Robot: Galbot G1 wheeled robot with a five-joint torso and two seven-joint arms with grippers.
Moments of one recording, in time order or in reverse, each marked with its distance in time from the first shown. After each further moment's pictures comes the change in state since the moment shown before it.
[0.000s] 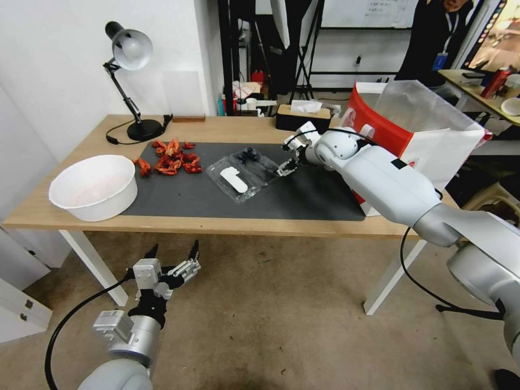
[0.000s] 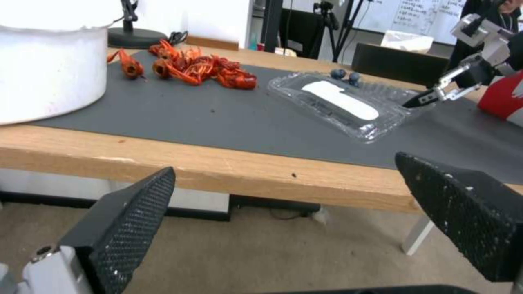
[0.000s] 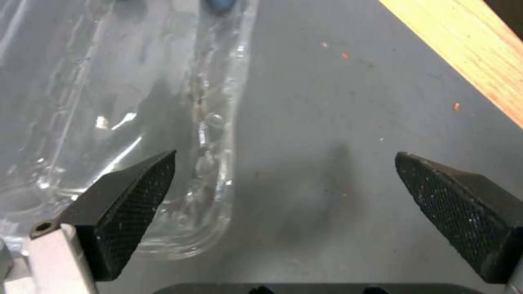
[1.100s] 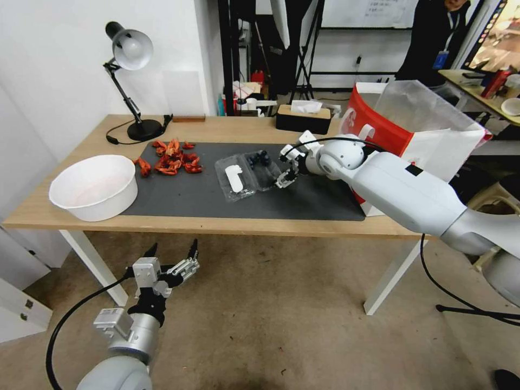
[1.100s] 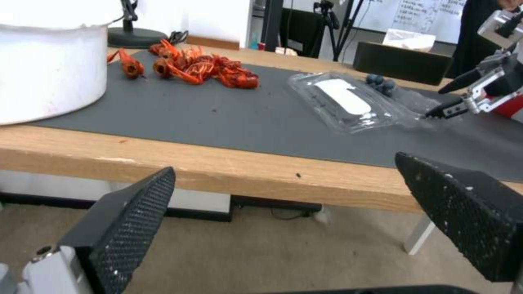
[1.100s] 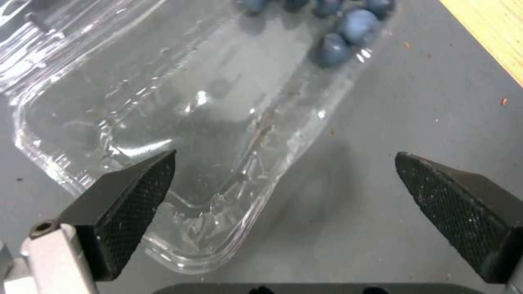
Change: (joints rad) left arm -0.016 0.022 0.002 0.017 -0.014 -0.005 -0.010; right arm 0.013 -0.130 -0.119 0.209 0.105 0.000 0.022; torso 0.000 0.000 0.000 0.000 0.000
